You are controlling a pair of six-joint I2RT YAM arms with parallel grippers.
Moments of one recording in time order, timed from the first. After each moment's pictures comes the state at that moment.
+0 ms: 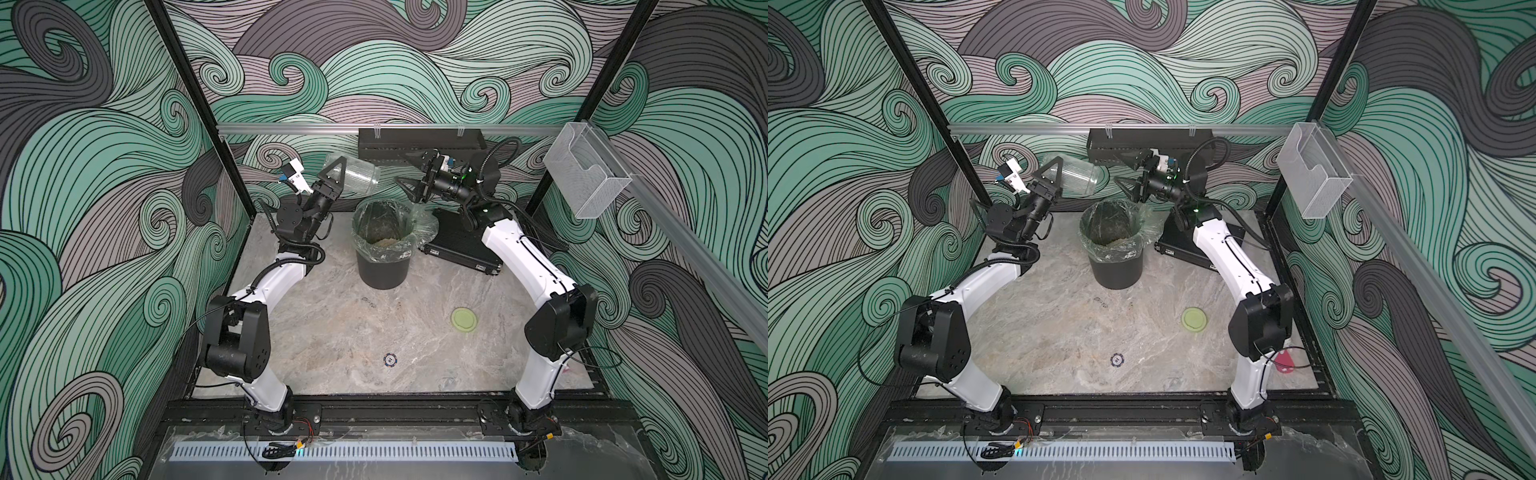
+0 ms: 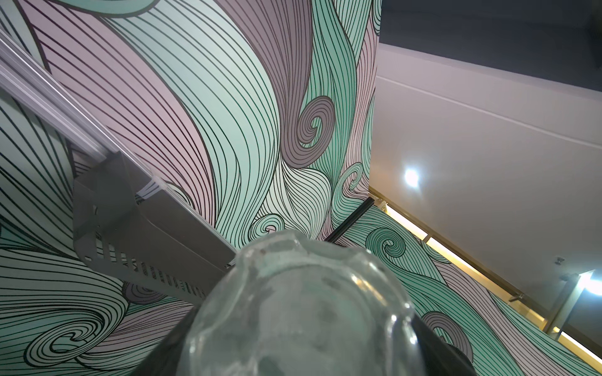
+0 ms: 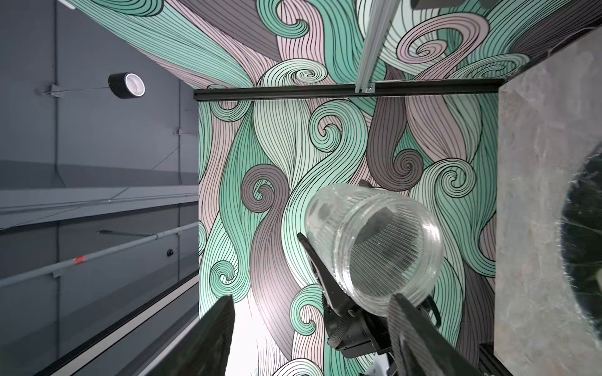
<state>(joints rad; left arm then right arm) -0.21 1.64 1.22 0.99 0.29 -1.22 0.41 1.87 1.88 0.20 -0.75 1.71</state>
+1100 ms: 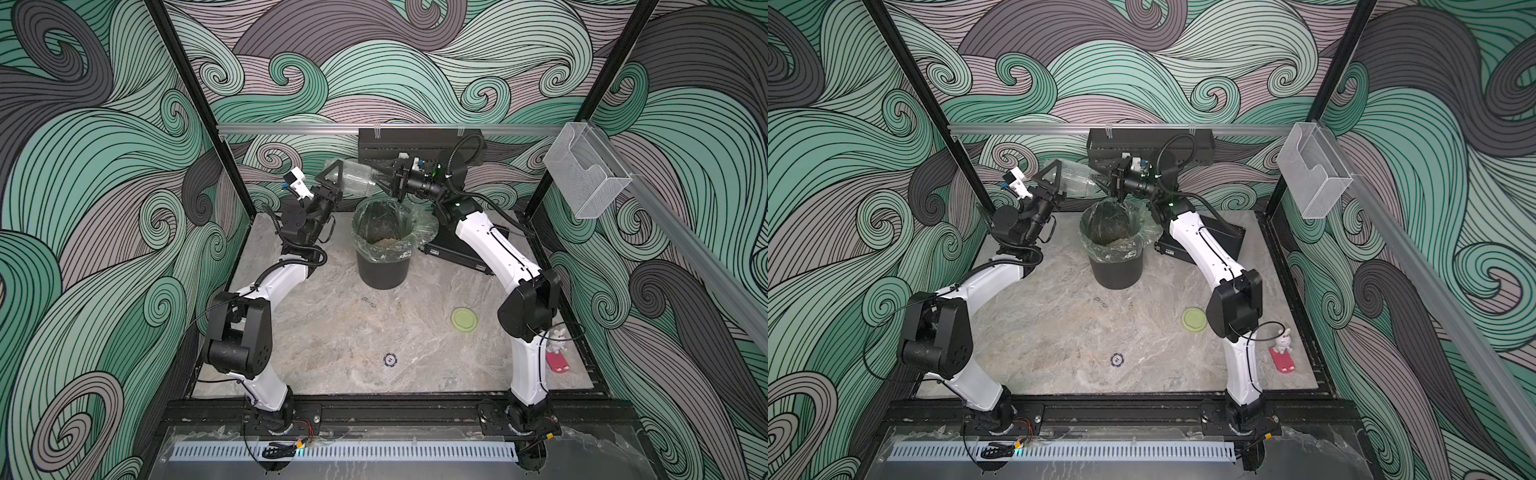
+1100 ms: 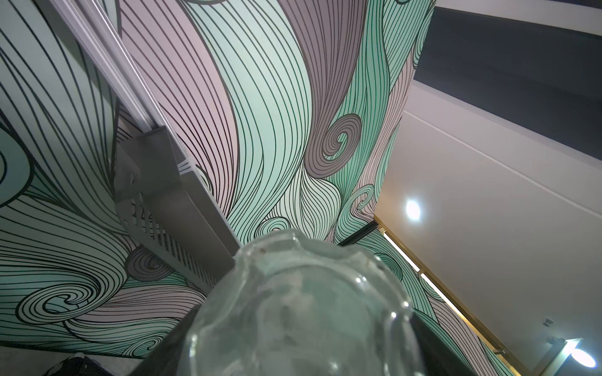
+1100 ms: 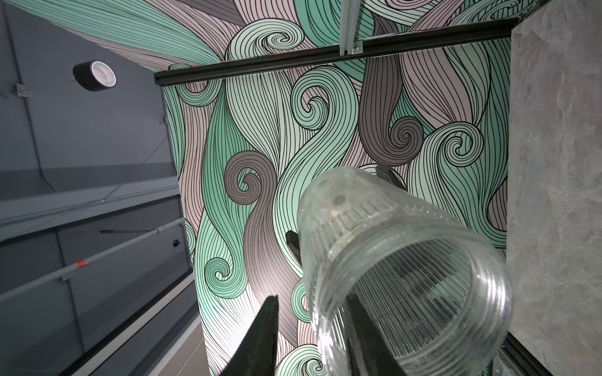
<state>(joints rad) -0.21 1.66 1.19 0.96 0.23 -1.35 0.49 2.07 2.12 0.10 -0.78 1.74</state>
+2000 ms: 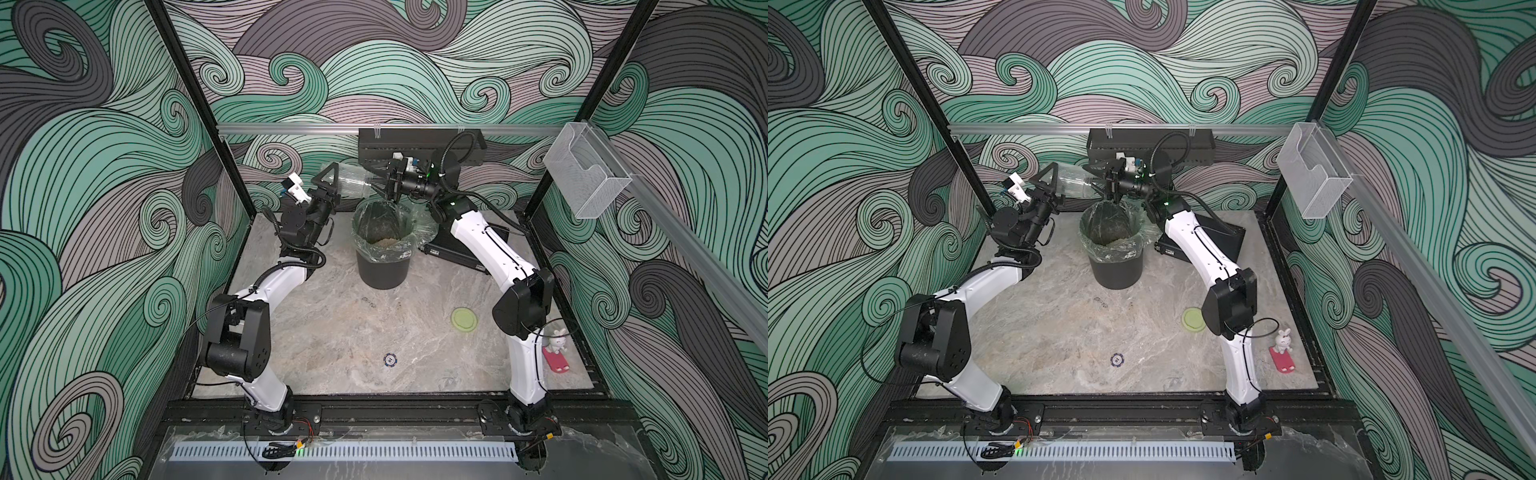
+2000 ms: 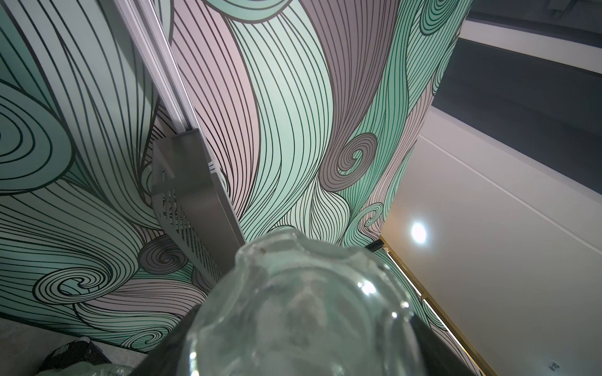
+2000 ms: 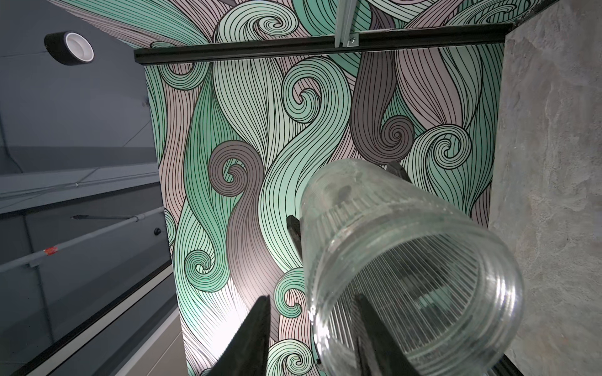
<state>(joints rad) -0.21 1.64 1.16 0.93 0.18 -1.43 0.51 2.11 2.18 0.05 -0.79 1.65</state>
